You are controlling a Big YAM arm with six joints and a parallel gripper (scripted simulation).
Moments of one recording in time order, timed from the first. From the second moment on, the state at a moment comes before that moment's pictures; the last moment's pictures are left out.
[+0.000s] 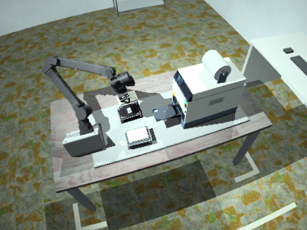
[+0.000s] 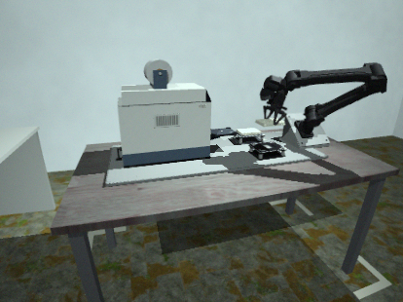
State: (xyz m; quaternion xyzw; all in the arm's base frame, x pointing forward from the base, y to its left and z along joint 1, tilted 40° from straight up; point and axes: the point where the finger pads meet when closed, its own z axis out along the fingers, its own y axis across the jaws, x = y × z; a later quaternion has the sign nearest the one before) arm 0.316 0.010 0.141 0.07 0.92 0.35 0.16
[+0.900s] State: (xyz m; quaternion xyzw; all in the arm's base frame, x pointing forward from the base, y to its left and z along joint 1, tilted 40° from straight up) arm 0.317 0.010 0.142 0.07 0.92 0.35 0.16
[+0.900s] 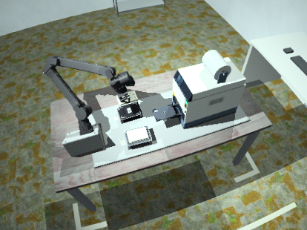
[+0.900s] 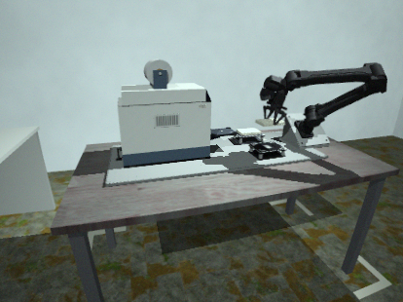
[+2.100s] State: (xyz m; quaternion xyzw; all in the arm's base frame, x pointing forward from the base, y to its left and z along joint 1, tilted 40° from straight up) arm 0.331 0.001 0.133 0.07 0.92 0.35 0.16
